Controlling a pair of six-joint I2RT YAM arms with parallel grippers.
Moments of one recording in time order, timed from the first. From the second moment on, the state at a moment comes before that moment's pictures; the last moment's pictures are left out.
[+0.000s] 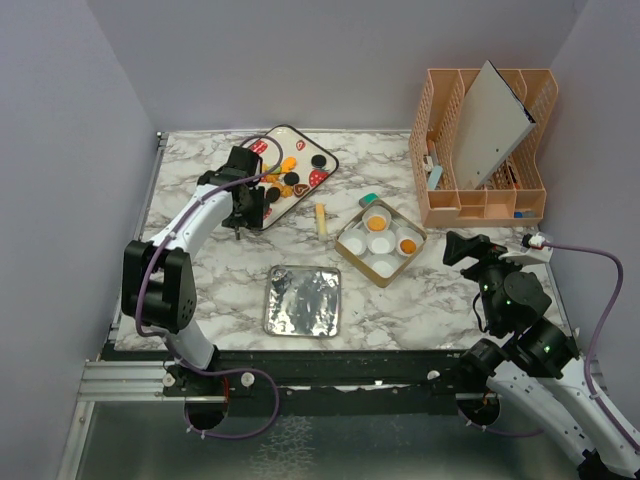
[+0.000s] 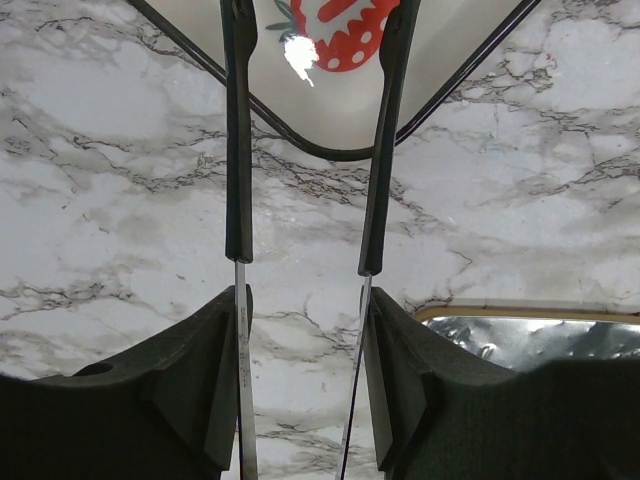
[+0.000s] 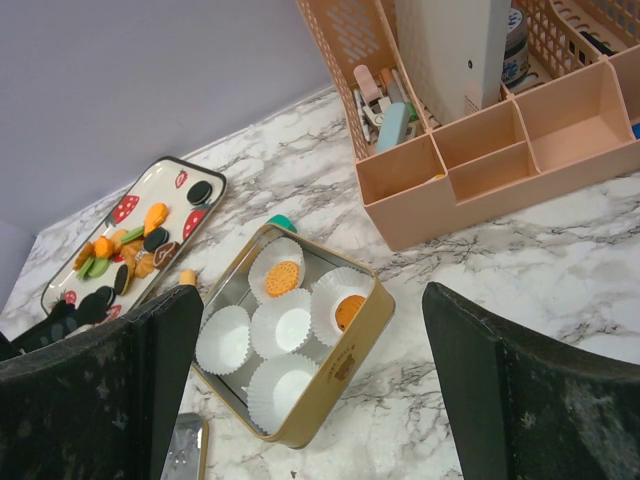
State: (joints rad) left arm -0.25 1.65 1.33 -0.80 -0.12 -0.19; right arm 0.65 0.31 0.57 -0.33 0.71 0.48
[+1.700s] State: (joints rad) left arm -0.22 1.60 1.36 -0.76 -0.01 -0.18; right arm 0.65 0.33 0.57 -0.33 0.71 0.48
